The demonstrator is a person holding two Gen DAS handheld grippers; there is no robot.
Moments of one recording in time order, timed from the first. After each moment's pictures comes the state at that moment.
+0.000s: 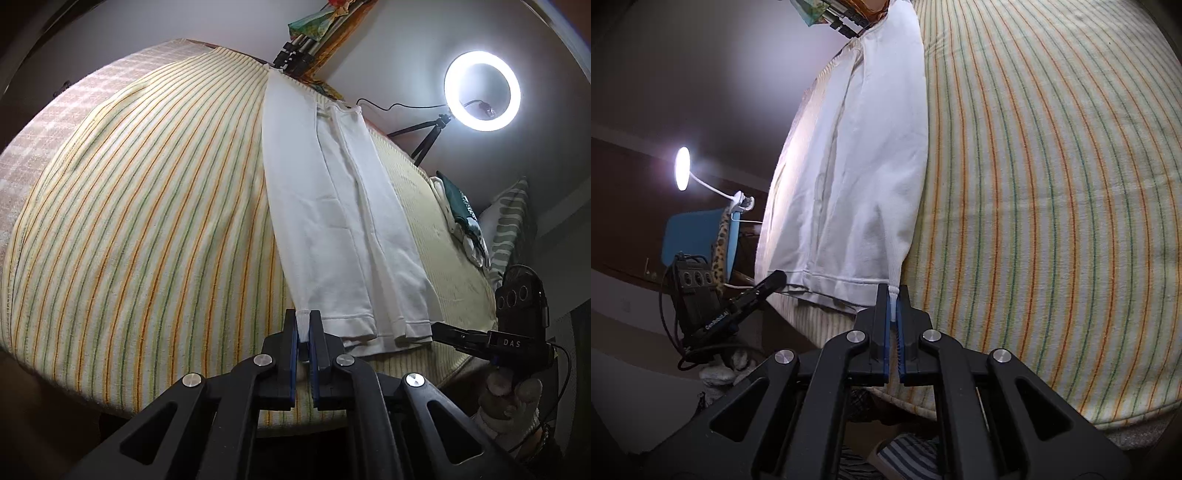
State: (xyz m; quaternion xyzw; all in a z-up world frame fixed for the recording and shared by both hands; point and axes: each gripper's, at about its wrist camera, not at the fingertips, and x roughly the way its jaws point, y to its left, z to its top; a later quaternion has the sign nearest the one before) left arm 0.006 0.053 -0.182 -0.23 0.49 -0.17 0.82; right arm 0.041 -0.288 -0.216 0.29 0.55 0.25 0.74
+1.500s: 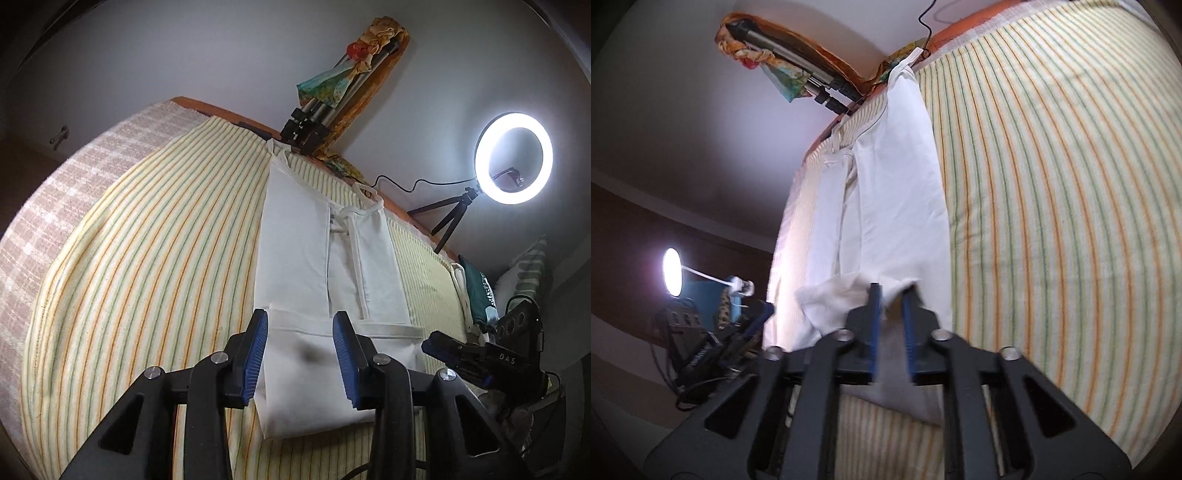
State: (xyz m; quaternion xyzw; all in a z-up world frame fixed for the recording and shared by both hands) left arm 0.149 0.064 -0.136 -0.23 0.42 -0.12 0.87; right arm 0.200 -0.297 -0.198 0.32 0.50 0.22 0.78
